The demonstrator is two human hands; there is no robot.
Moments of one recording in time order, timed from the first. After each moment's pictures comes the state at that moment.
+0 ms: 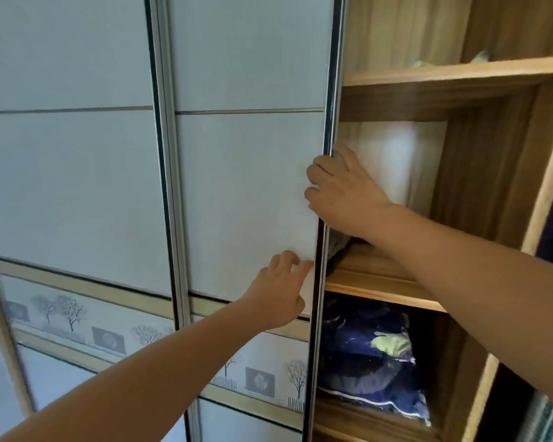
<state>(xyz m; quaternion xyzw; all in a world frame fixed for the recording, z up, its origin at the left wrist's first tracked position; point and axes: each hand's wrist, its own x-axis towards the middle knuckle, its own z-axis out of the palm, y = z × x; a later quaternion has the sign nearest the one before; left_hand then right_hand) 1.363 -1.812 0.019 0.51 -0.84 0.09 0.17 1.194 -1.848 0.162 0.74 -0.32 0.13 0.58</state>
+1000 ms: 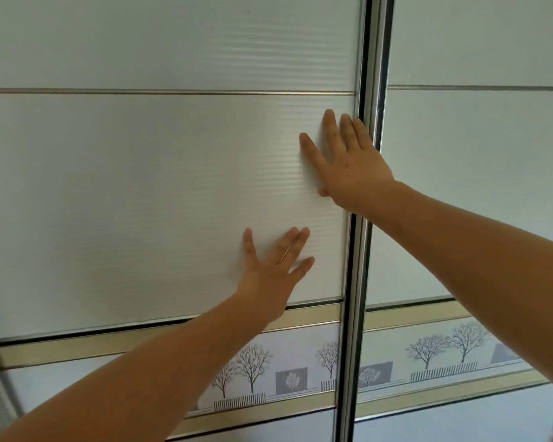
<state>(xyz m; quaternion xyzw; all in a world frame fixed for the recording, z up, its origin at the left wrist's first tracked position) 1.132 -1.789 0.009 0.34 -0.86 0.37 0.05 0.956 -1.741 0.169 0.59 -0.66 0.01 0.46</state>
